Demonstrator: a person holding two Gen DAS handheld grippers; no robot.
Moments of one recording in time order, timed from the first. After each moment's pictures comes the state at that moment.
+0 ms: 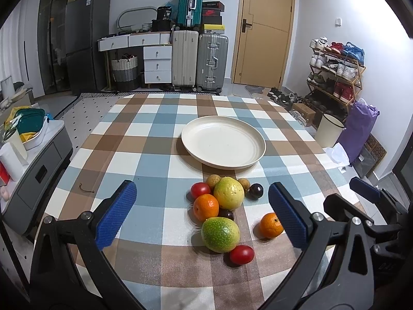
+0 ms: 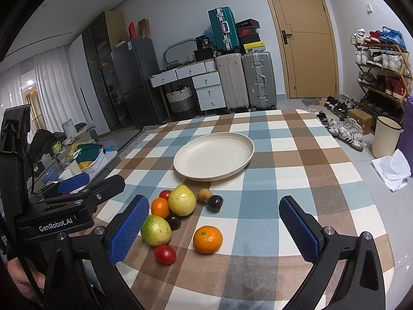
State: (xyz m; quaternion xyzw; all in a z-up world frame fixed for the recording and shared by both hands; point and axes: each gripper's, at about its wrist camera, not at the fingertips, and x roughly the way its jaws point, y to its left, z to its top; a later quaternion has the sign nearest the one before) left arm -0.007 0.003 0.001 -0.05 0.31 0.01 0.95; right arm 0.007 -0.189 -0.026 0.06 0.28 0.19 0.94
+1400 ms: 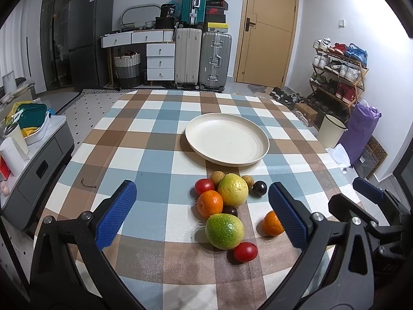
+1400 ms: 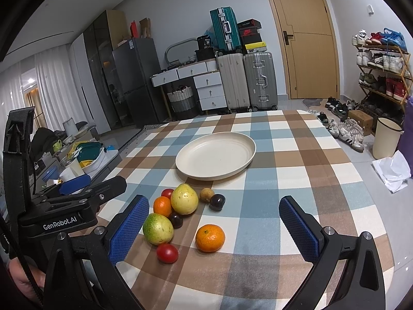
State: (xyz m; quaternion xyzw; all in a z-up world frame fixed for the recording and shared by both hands) left arm -0.012 0.009 -0.003 -0.05 0.31 0.01 0.95; right arm 0.006 -0.190 -0.022 0.06 0.28 0.19 0.94
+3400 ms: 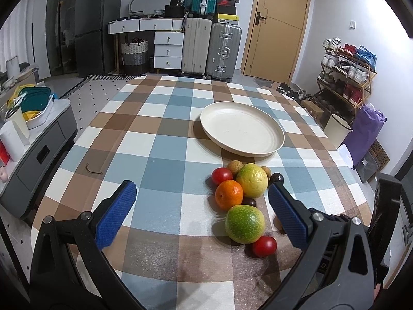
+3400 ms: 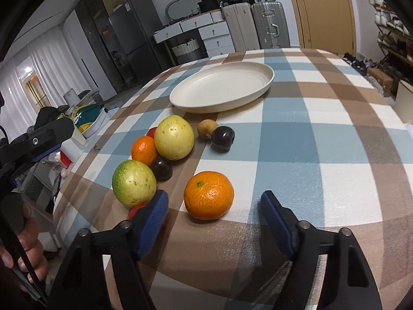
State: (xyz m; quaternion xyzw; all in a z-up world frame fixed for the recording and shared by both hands) left arm 0.000 0.038 -0.029 -0.08 0.34 0.03 0.94; right arm 0.048 -0.161 -0.115 0.06 0.42 0.23 0.88
